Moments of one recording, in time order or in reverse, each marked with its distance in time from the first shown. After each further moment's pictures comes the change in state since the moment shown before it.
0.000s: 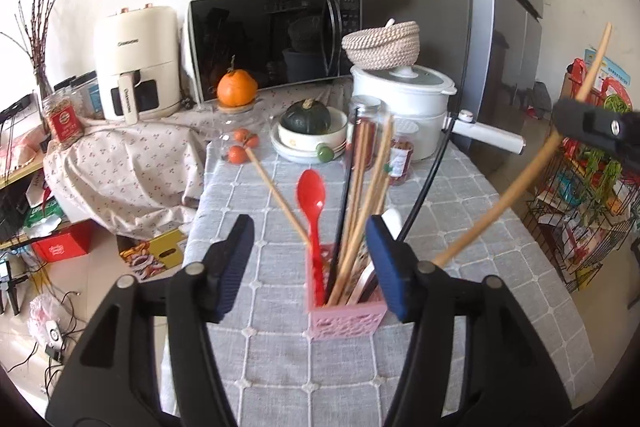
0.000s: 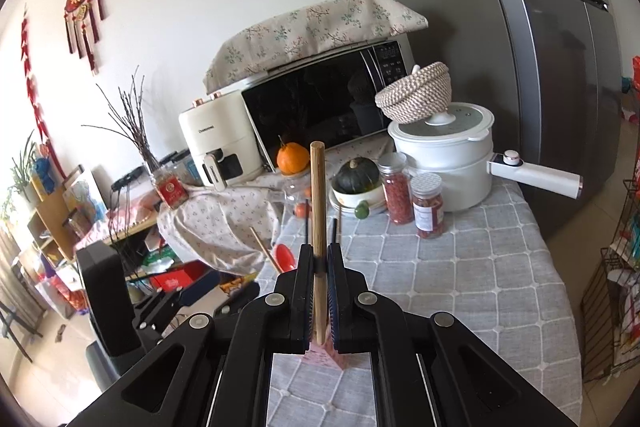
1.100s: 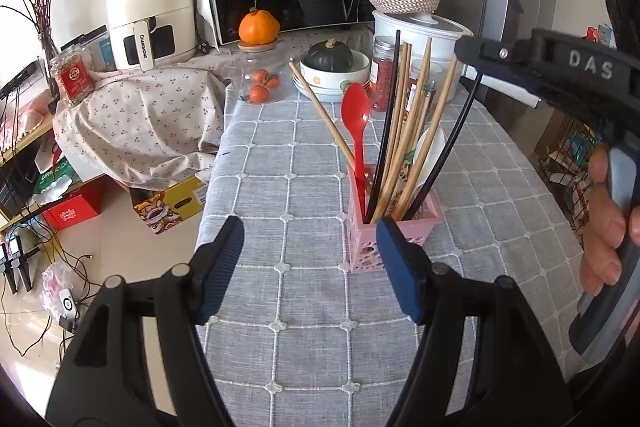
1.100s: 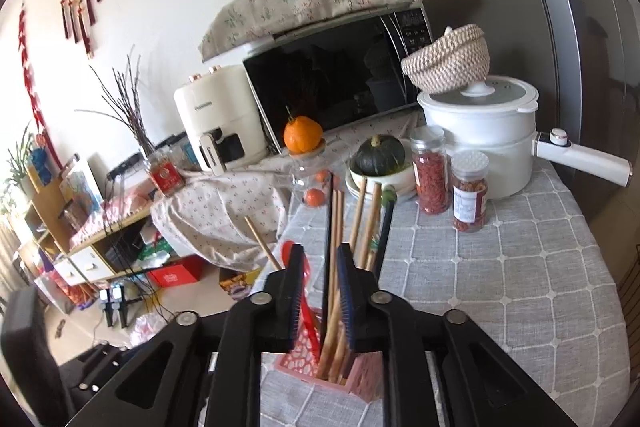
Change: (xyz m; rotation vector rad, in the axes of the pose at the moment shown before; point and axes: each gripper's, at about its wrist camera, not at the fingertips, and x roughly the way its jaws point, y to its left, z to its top) left arm 0.003 0.031 -0.031 0.002 0.156 0.013; right arm 0.090 0.015 -0.014 -0.002 0.024 0.032
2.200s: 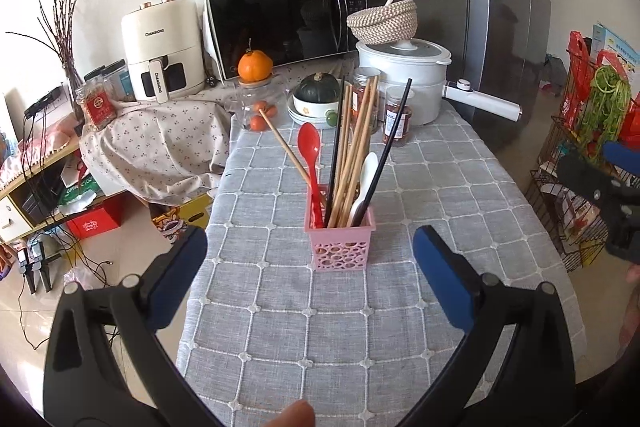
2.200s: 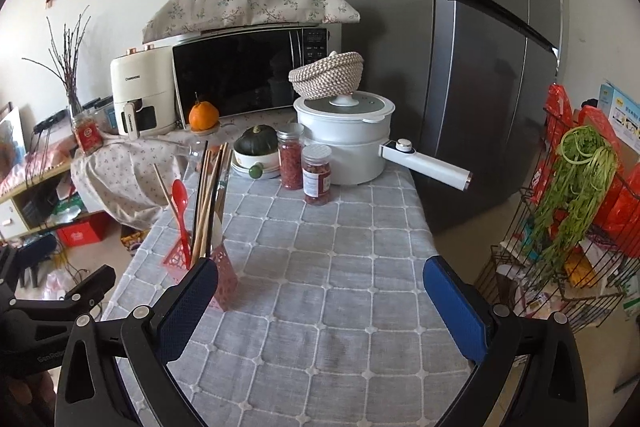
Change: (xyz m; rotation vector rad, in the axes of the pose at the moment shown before) left arm -0.065 -0.059 0.001 0.013 -0.072 0.076; right arm -0.142 -0.032 -0.027 -0.137 0.058 -0.414
